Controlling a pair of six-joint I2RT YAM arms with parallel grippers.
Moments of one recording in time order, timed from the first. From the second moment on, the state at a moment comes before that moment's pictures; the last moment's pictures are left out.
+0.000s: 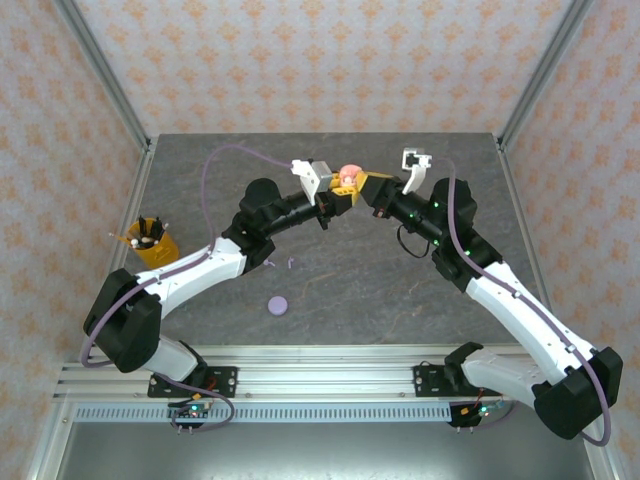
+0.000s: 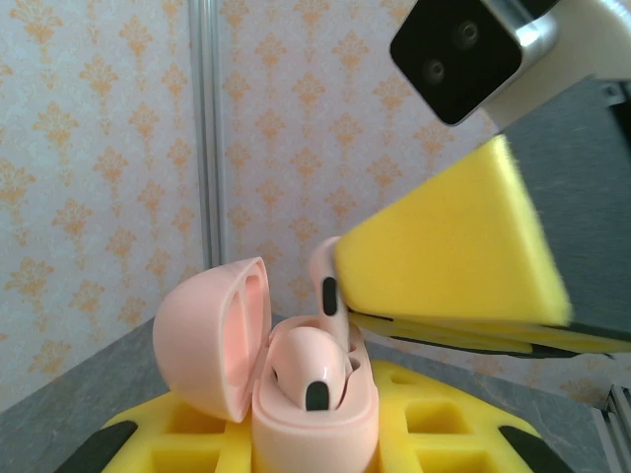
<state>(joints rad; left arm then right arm) -0.62 1.48 1.00 0.61 0.44 -0.09 0.52 1.05 0.96 0.05 -0.30 0.61</state>
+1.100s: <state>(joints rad) -0.62 1.44 0.90 0.55 0.47 -0.02 0.42 1.52 1.80 -0.82 -0.28 0.61</state>
